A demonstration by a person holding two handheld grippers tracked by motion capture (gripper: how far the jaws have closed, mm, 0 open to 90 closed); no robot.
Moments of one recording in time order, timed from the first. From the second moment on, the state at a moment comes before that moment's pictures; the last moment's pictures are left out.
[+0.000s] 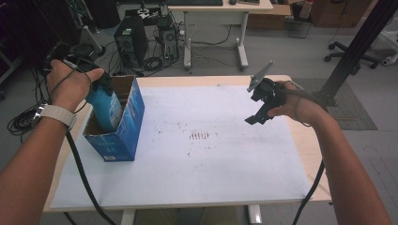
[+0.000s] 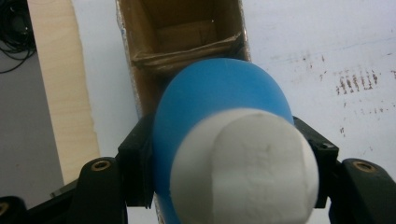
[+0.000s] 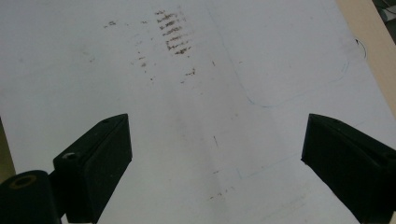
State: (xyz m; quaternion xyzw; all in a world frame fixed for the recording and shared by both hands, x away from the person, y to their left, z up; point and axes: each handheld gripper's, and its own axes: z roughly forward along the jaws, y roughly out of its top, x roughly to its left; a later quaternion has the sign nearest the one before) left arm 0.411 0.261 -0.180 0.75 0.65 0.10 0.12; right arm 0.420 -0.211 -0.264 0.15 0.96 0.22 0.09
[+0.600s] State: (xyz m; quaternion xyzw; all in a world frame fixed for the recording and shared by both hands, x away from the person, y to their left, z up) left arm 0.414 0.261 -0.215 0.75 0.65 0.09 0.11; right arm 0.419 -0.213 -0.265 0.15 0.96 0.22 0.09
